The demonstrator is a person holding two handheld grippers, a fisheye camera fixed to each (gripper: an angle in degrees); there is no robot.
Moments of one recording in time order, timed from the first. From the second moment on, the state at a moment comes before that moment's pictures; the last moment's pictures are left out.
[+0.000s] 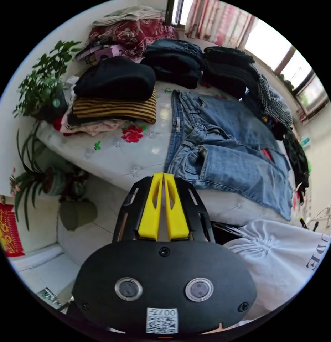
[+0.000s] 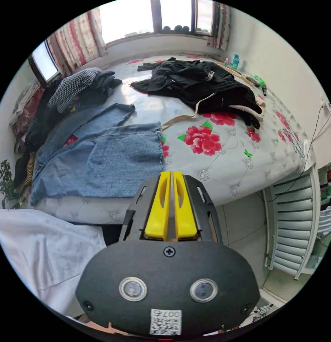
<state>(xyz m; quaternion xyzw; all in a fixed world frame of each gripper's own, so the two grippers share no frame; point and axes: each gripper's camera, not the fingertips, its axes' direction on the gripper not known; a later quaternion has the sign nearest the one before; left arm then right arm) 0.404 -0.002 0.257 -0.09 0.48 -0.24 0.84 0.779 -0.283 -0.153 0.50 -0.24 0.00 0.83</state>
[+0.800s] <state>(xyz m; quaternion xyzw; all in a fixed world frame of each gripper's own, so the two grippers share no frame) 0.462 -0.016 0.248 -0.21 0.52 -0.21 0.80 0.811 -0.312 -0.126 0.51 -0.34 -0.04 0.79</state>
